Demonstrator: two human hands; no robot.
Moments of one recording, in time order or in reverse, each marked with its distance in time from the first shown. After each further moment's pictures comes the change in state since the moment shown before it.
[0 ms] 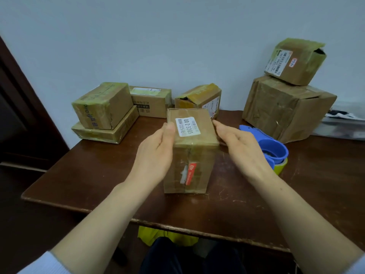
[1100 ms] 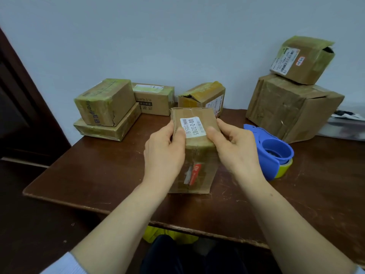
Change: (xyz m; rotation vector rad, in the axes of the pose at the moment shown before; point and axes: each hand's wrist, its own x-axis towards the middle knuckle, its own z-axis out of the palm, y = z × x) left_hand -0.001 0.011 0.016 -0.152 0.168 -0.066; right_hand 0.001 -0.010 0.029 -0.041 0.180 0.062
